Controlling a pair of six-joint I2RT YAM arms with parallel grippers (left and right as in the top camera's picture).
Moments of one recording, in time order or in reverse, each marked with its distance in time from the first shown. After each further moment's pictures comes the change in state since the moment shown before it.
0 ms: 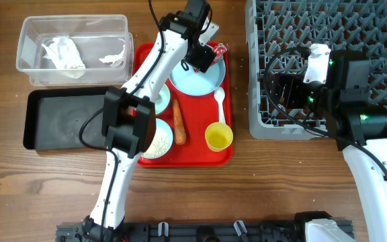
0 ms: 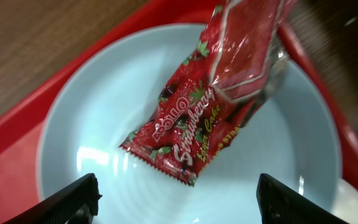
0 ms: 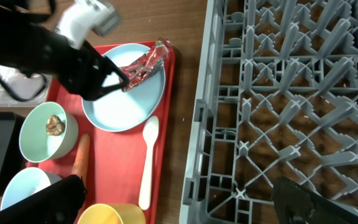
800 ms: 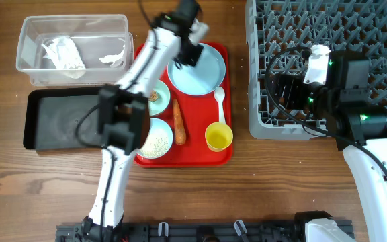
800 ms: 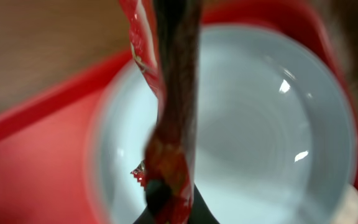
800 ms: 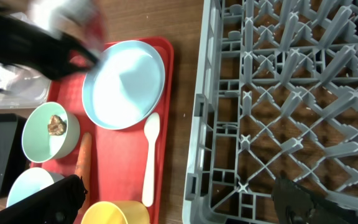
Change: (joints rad) left arm 0.084 -0.050 0.009 -0.040 0.024 -0.122; right arm 0.000 0.000 0.000 -0.015 0.000 0.030
